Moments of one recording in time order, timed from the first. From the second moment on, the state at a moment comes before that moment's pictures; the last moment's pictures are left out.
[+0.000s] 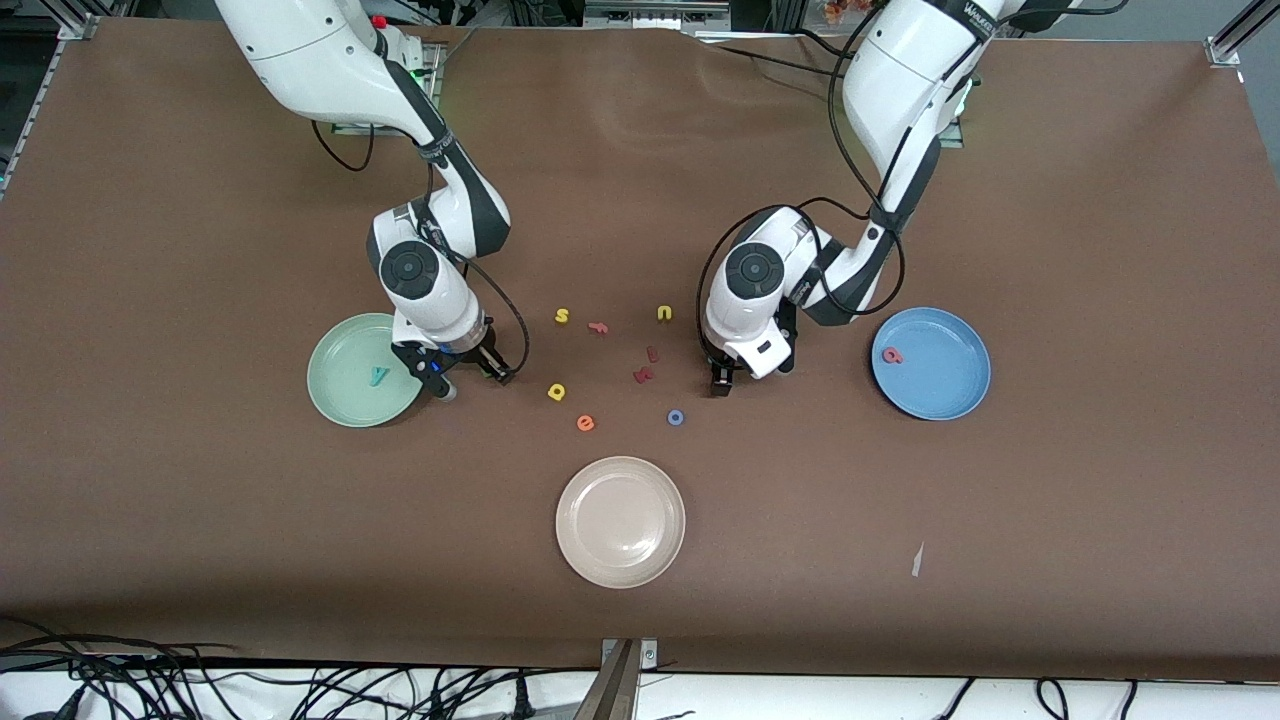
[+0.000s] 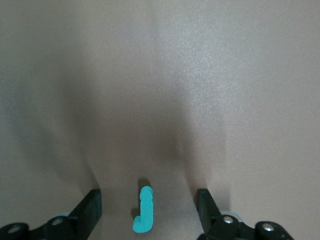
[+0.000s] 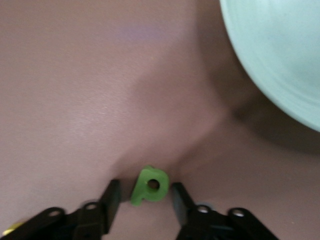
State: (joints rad) left arm -0.51 0.71 -0.13 -1.78 0.08 2.50 -2.15; right arm 0.45 0.57 0.01 -2.01 0.04 2.65 1.18
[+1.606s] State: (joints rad) left arm -0.51 0.66 -0.12 -1.69 0.12 2.34 -2.12; right arm 0.21 0.35 0.00 -2.07 0.03 2.35 0.72
